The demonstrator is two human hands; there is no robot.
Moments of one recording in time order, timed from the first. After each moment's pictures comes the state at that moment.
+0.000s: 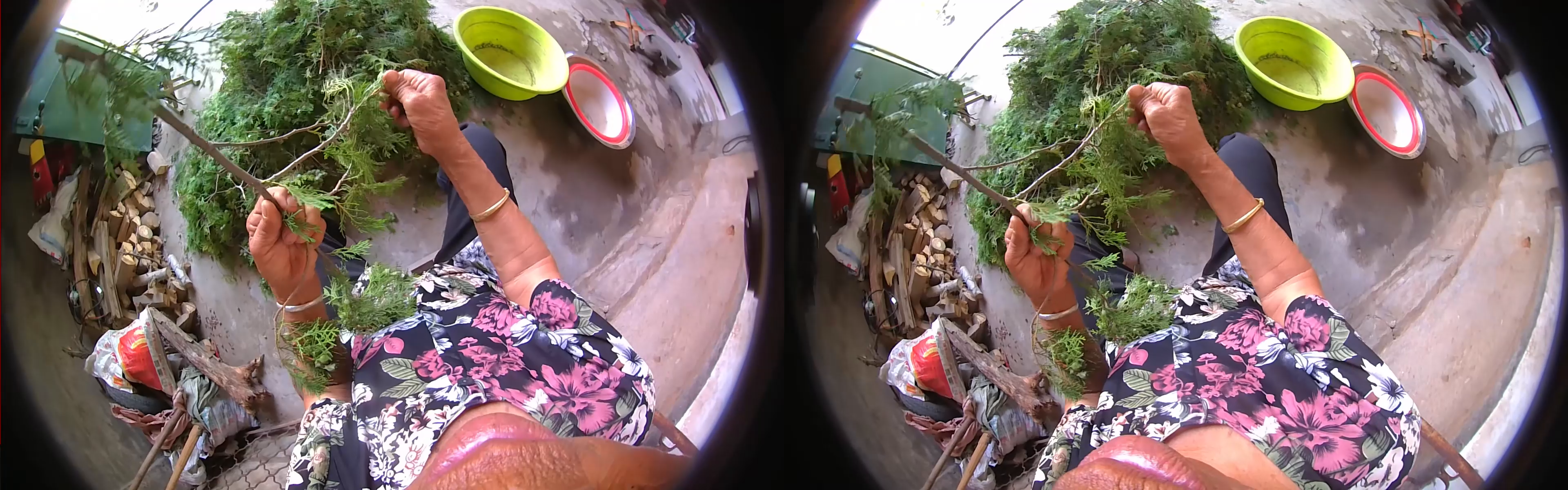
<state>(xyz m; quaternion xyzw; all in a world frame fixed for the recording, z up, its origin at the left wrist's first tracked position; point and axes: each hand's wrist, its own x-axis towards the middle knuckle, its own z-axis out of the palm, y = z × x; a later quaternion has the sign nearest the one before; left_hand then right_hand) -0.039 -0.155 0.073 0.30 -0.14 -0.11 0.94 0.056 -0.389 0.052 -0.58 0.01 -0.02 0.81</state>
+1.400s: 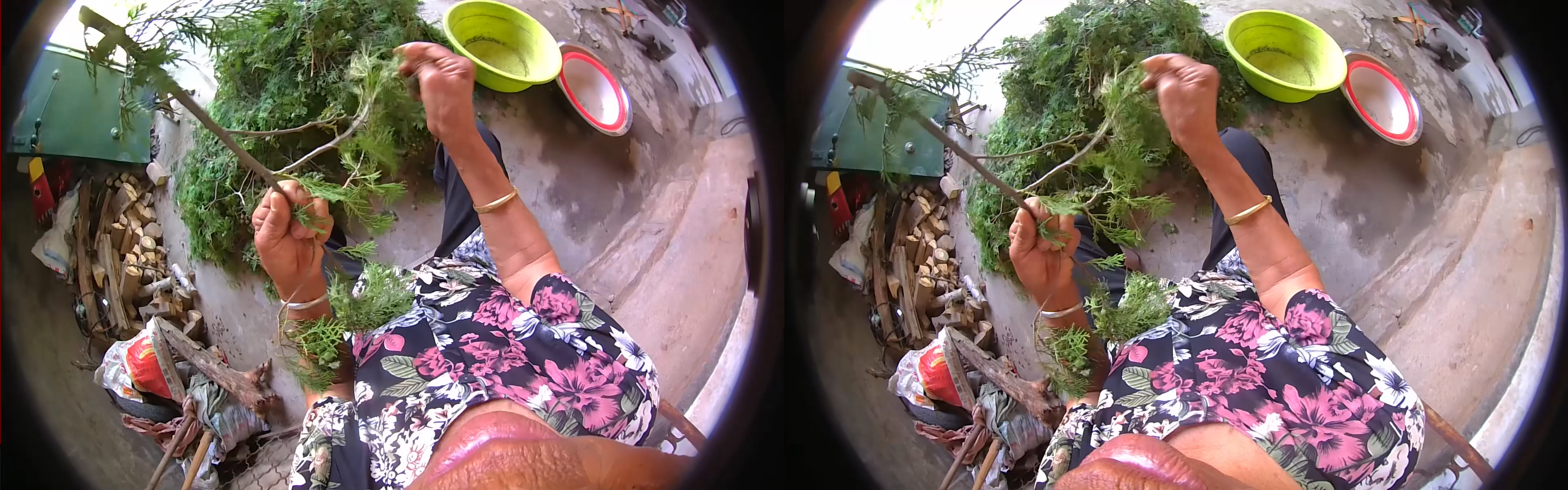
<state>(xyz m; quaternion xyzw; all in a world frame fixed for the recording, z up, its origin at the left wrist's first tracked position) -0.035 -0.172 0.080 0.34 -0.13 -0.13 0.92 0.056 -0.411 0.068 -0.61 0.03 -0.27 0.74</state>
